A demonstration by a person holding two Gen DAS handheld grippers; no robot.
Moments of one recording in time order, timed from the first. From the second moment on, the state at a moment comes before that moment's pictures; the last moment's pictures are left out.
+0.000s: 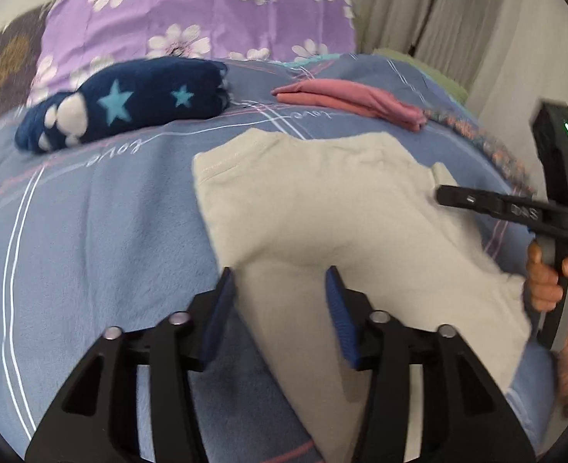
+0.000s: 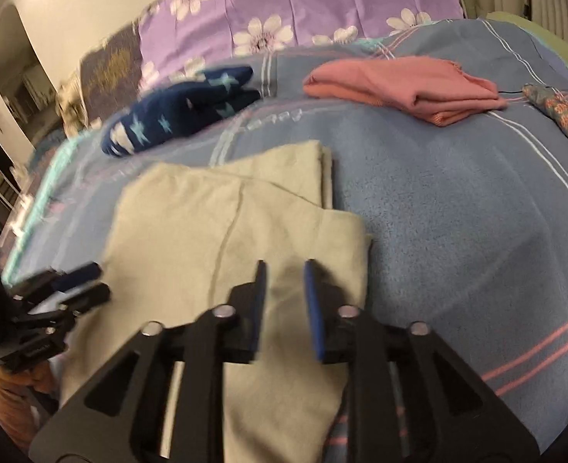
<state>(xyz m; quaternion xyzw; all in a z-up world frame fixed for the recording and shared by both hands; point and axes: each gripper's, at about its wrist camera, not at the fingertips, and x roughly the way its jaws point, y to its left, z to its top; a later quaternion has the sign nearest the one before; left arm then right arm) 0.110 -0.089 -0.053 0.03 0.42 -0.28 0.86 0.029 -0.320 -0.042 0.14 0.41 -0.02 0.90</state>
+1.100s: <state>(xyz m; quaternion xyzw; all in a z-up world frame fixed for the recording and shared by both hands) 0.100 -0.084 -0.077 -0.06 0.45 -0.36 0.81 0.026 -0.336 -0.070 0.19 0.47 0.08 0.86</state>
